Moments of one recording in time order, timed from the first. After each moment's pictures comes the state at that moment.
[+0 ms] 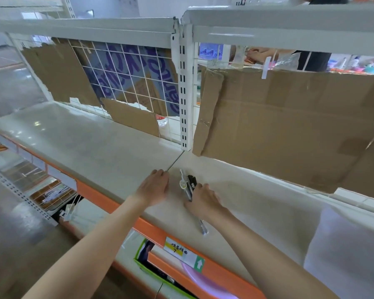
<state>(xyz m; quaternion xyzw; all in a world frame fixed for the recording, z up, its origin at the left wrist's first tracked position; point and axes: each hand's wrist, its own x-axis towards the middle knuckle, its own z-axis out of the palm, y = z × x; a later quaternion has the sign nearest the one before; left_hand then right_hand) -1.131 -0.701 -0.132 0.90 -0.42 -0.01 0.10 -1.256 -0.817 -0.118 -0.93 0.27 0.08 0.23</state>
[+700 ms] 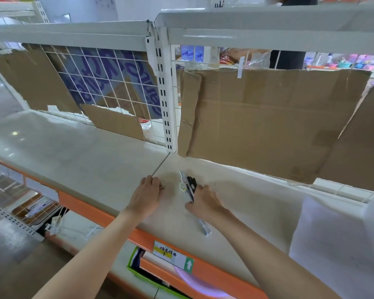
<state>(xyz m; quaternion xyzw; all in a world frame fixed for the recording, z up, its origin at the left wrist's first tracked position) -1.151 -0.709 -0.145 0.91 -0.40 0.02 0.11 -1.282 -0.841 -0.117 -0.92 0.30 0.06 0.25</state>
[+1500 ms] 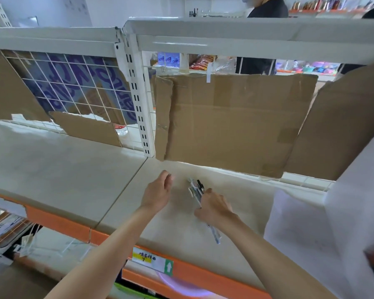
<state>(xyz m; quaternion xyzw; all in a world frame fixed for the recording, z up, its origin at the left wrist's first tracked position) -1.204 -0.777 -0.118 0.85 -0.36 -0.09 0.37 -1.339 -0.880 -0.113 -0.90 0.37 0.04 0.23</state>
